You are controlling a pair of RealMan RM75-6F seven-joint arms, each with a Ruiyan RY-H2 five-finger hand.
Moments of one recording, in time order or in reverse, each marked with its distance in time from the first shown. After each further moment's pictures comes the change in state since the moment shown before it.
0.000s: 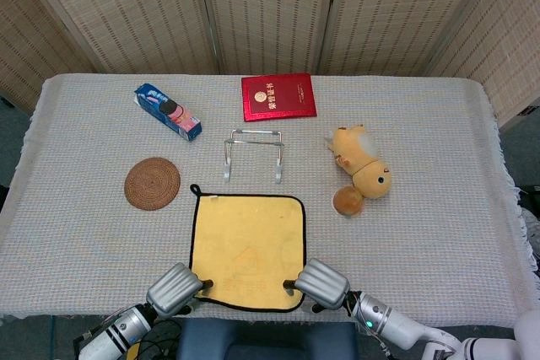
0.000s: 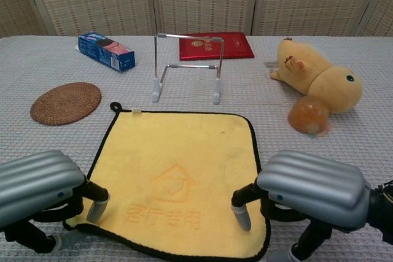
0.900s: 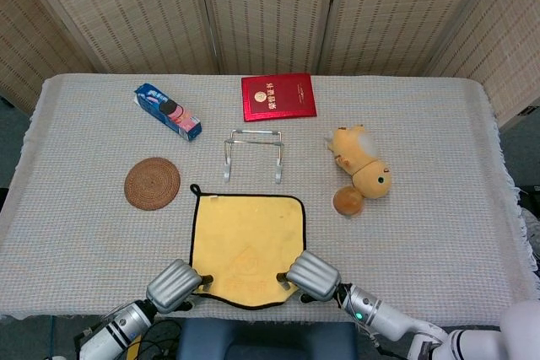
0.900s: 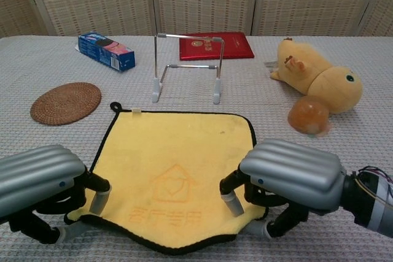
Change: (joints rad) left arm -0.009 -0.003 -0.015 0.017 -0.002 0.019 -0.098; right arm 0.044 -0.042 0.028 0.023 0.058 0.013 -0.003
